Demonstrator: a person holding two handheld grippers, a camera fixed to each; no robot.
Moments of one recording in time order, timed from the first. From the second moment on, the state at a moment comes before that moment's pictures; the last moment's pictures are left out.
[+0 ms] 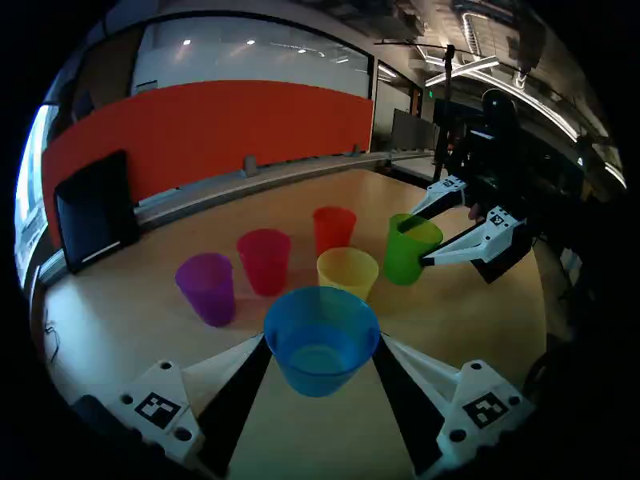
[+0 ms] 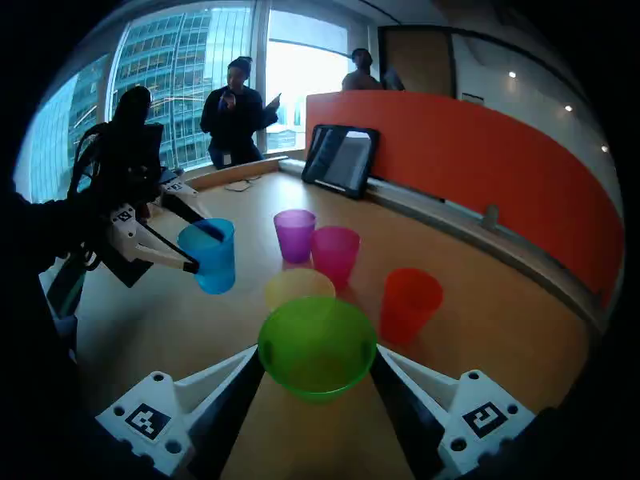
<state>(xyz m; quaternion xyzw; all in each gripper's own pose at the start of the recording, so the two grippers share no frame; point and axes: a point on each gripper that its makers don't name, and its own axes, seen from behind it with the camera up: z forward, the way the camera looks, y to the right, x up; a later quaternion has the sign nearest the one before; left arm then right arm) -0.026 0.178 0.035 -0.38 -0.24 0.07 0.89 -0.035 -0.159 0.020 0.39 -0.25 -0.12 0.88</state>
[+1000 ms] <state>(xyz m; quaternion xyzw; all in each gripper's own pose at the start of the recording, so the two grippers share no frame) 0.086 0.166 0.022 -0.36 -0.12 0.03 0.92 0.090 -0.186 0.006 0.39 -0.09 -0.08 0.91</state>
